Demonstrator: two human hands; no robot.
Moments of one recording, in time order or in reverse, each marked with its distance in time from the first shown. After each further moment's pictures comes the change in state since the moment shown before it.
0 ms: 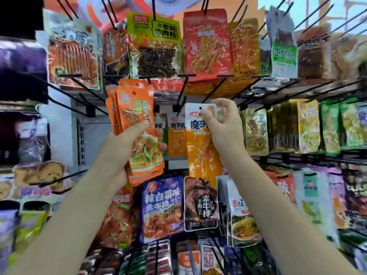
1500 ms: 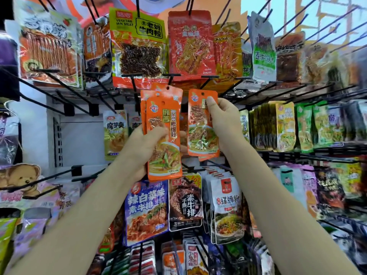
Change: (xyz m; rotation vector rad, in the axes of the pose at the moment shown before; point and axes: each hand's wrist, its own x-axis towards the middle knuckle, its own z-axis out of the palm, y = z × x) left_hand 0.024 -0.030 0.042 0.046 -0.203 -0.064; right_hand 0.032 -0.007 -0.021 -0.050 0.068 0.192
